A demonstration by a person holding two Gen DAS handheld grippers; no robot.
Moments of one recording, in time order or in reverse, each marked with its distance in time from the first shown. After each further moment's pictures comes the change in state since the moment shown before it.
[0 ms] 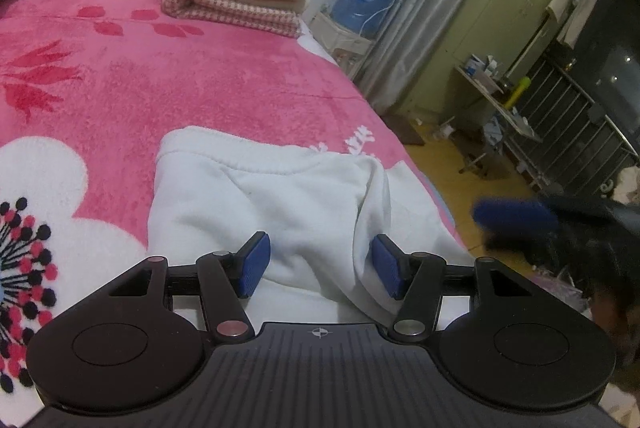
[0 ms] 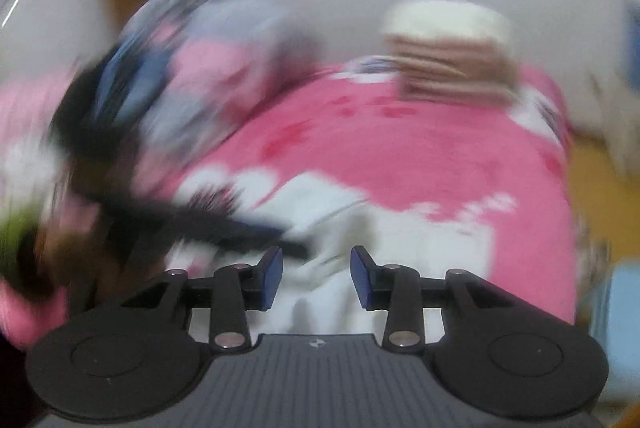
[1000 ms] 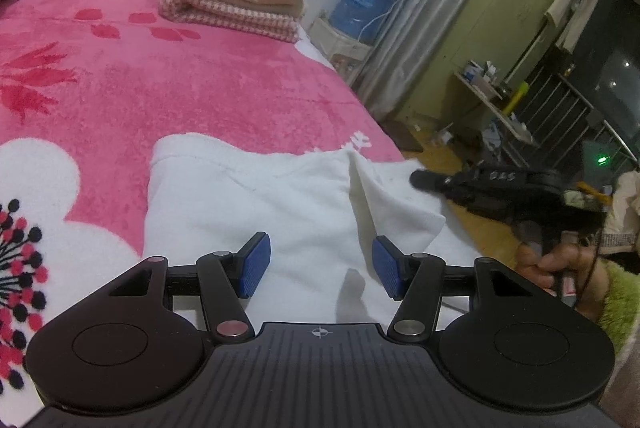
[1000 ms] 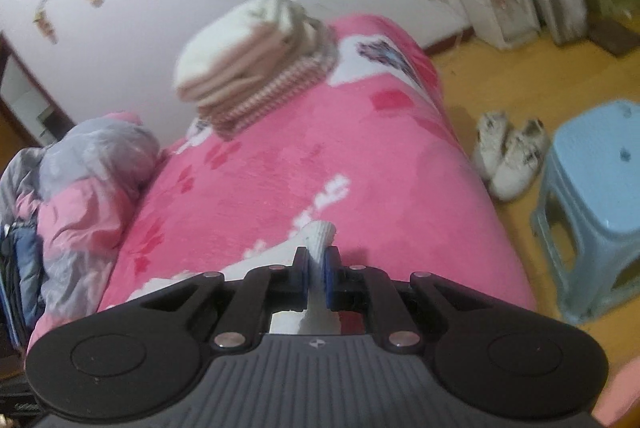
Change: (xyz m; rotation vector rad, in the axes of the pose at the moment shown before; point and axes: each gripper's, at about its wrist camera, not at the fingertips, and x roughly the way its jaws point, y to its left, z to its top) left arm 0.001 -0.001 0.002 -0.014 -0.021 -0.004; right arm 0.036 -0.126 -0.023 0.553 -0.123 -0.154
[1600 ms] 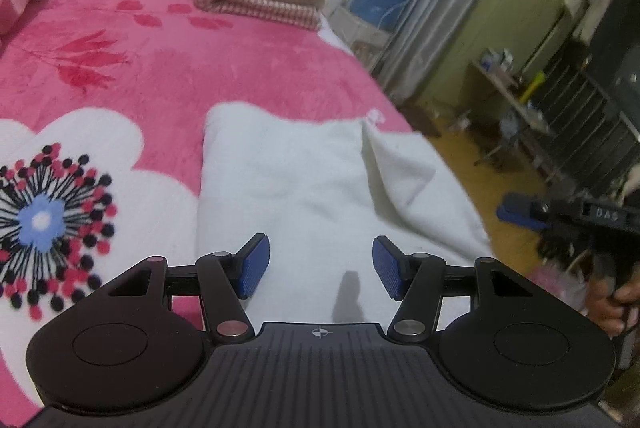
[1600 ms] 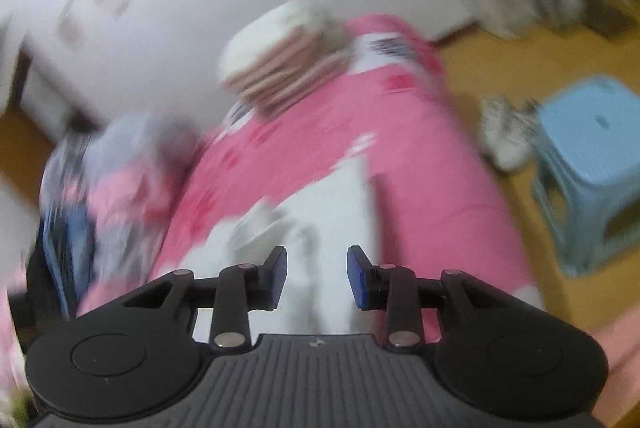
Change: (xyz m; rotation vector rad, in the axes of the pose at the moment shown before) left arm -0.048 -0.009 -0.022 0.007 0.060 0.082; right arm -0.100 0.043 -0.054 -0.119 0.044 0.065
